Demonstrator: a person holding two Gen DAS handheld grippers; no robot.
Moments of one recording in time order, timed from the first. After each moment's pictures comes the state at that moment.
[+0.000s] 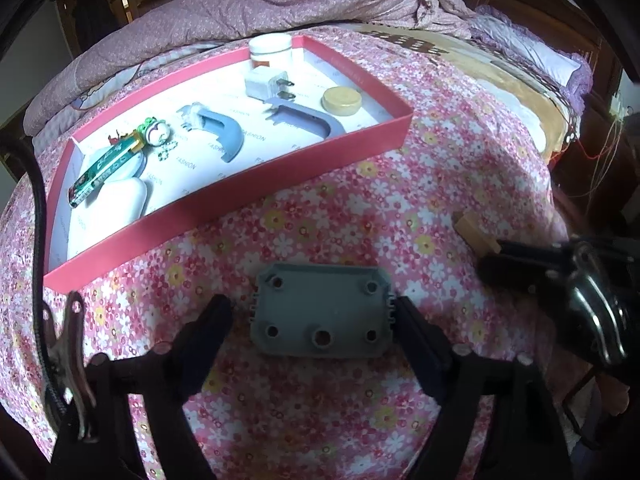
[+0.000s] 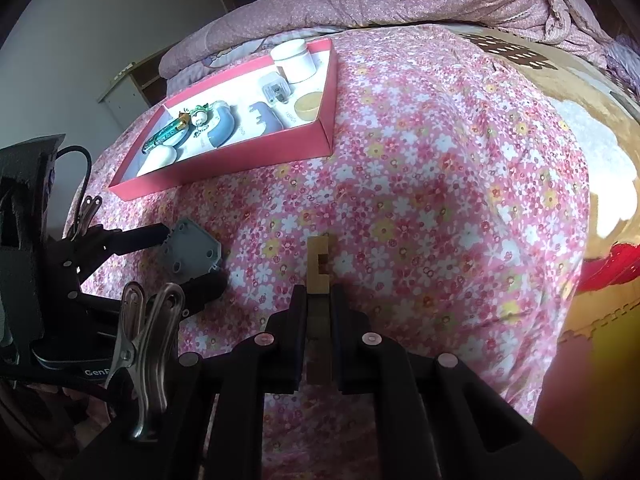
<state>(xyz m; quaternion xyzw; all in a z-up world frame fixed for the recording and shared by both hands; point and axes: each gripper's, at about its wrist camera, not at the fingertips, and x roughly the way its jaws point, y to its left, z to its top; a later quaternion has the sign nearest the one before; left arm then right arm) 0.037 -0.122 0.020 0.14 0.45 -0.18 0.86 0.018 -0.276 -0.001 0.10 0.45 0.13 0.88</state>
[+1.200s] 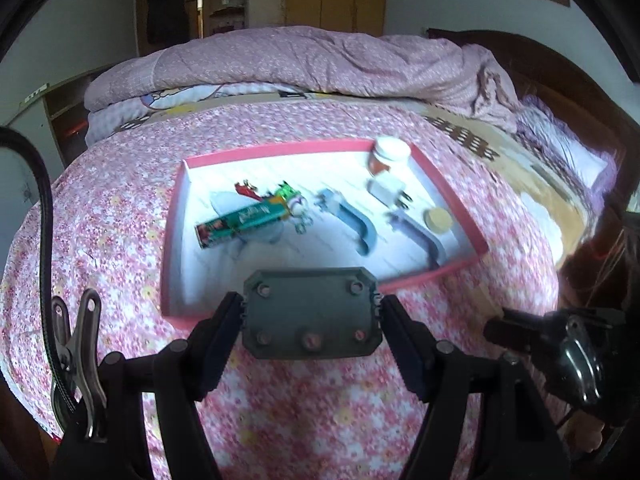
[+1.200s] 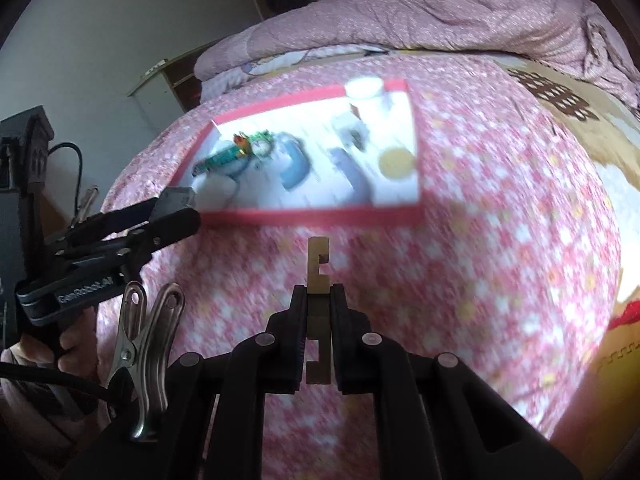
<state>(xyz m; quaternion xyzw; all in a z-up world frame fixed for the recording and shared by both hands) 0.069 -0.032 0.089 0.02 0.39 -0.12 0.91 0.052 -0.223 0.050 0.08 0.42 0.18 0.89</state>
